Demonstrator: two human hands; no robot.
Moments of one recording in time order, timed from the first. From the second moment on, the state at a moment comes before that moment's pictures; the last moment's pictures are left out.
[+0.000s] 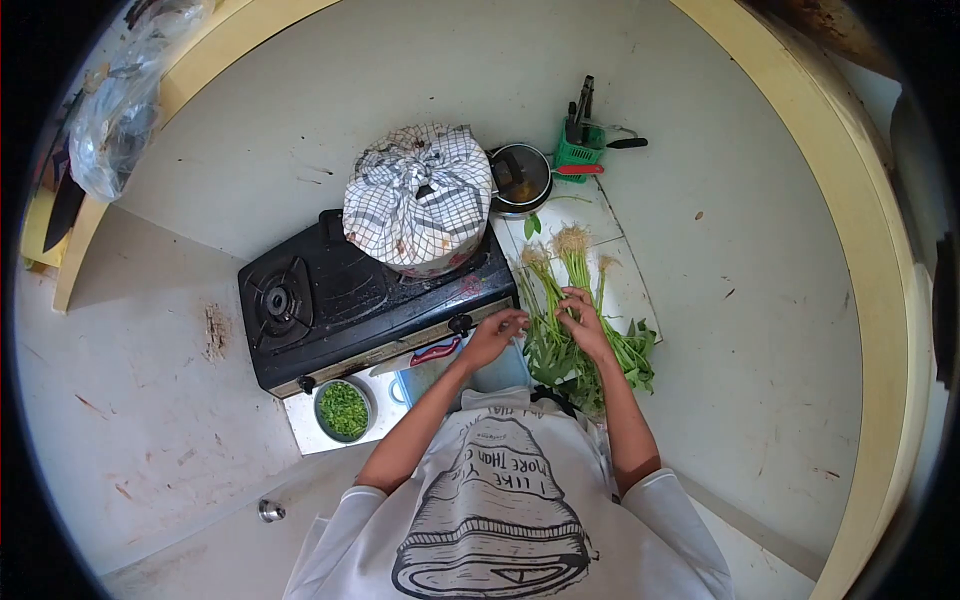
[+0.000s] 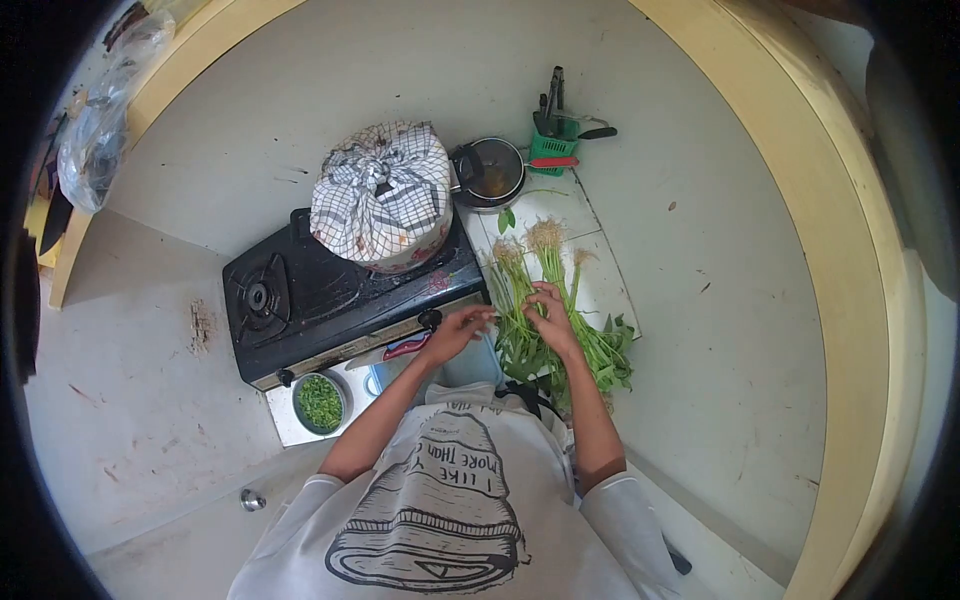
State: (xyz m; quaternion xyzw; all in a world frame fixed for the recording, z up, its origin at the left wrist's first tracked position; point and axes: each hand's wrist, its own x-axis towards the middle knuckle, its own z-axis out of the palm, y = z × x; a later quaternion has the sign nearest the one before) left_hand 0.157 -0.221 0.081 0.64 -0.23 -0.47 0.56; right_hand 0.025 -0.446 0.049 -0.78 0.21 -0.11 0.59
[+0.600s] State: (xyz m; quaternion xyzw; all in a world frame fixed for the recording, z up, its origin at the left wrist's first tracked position) left_hand 0.152 -0.291 0.083 0.59 -0.11 -0.40 0.69; right_hand 0.003 -0.426 0.076 -0.71 0.28 -0.16 0.63
